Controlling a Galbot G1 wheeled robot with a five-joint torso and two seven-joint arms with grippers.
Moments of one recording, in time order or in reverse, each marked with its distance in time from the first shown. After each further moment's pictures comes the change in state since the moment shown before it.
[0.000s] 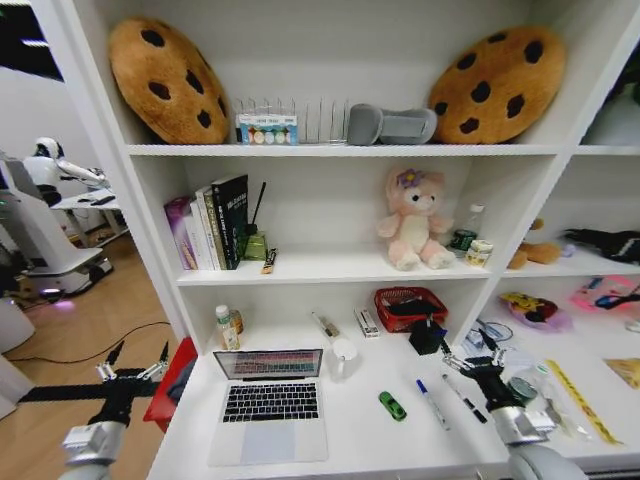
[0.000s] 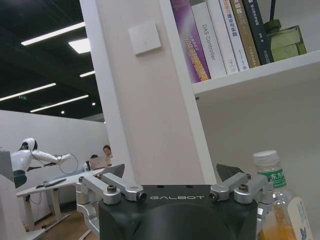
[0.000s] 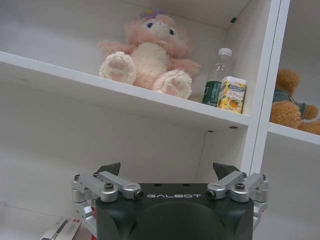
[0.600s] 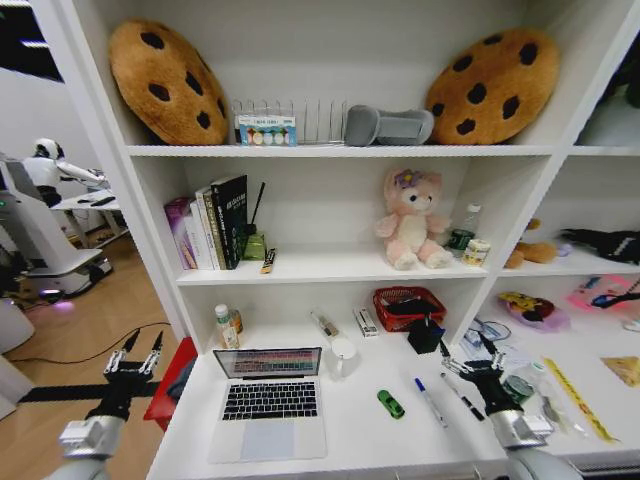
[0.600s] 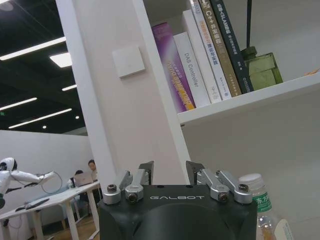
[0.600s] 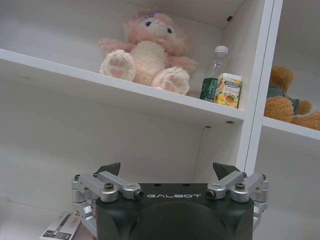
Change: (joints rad) left arm 0.015 0.094 -0.014 -0.063 -0.031 0.022 0.014; right arm -0.010 0.029 -0.004 -0.008 -0.021 0.014 0.004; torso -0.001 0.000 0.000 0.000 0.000
